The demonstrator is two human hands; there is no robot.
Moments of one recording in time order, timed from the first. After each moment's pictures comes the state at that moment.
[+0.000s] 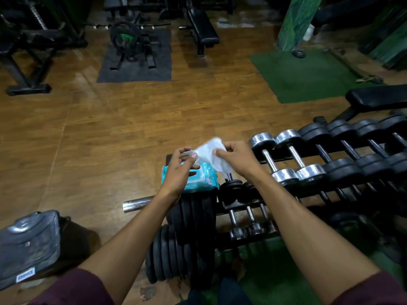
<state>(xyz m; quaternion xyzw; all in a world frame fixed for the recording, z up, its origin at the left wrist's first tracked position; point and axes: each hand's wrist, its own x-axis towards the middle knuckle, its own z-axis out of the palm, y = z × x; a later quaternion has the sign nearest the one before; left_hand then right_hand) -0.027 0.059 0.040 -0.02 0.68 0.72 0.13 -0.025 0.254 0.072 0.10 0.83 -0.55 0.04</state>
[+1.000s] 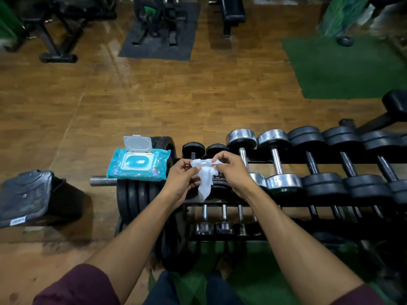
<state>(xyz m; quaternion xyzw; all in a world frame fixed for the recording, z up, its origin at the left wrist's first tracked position) 0.016 0.253 -0.004 -0.20 0.60 0.76 0.16 0.000 0.427 0.004 0.08 0.73 -0.66 0.15</state>
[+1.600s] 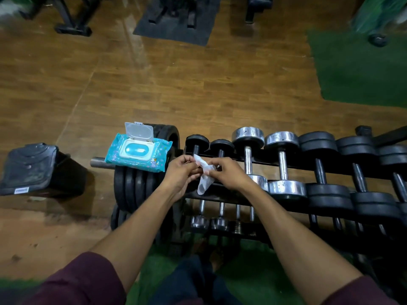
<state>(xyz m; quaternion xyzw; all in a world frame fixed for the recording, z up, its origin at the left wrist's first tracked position) 0.002 0.261 -0.028 -0.25 0.57 0.77 0.14 -0.023 0.435 -0.010 -0.10 0.85 -0.44 0.26</state>
